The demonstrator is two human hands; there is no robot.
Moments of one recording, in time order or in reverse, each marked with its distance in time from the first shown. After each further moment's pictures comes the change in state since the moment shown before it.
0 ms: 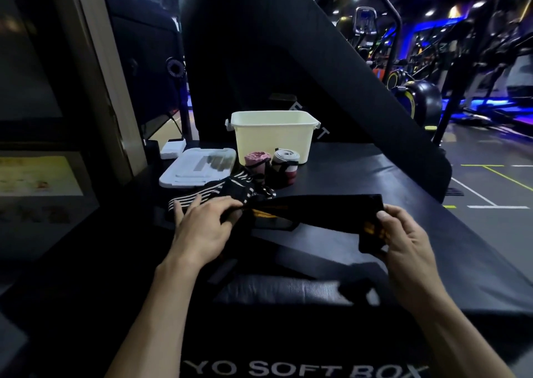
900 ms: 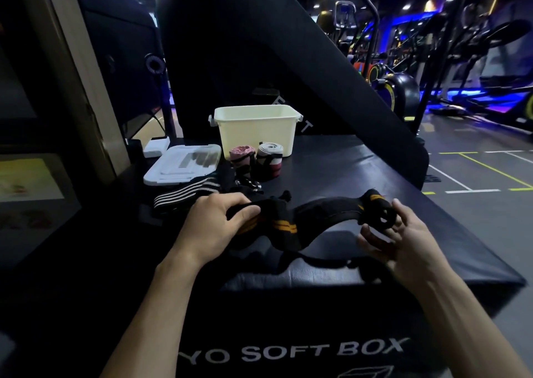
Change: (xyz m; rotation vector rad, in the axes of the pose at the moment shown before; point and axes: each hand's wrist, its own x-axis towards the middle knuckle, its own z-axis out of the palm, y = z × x) left_hand -0.012 0.019 0.008 -0.355 0.092 0.352; right_hand -0.001 -0.011 -0.034 0.395 0.113 0.492
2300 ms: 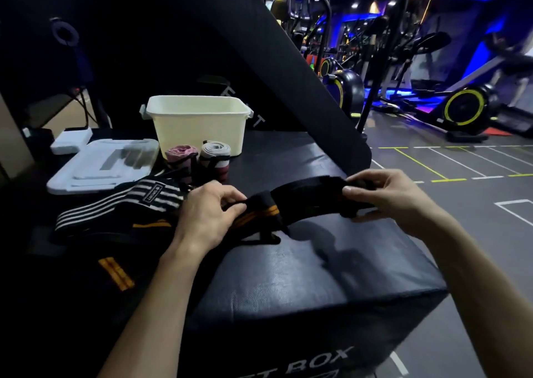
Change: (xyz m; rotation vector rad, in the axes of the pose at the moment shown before) left_hand 0.078 0.027 0.084 -0.038 -0.019 -0.111; right_hand 0.058 -0.110 -0.014 -0.885 -0.096 -0.284
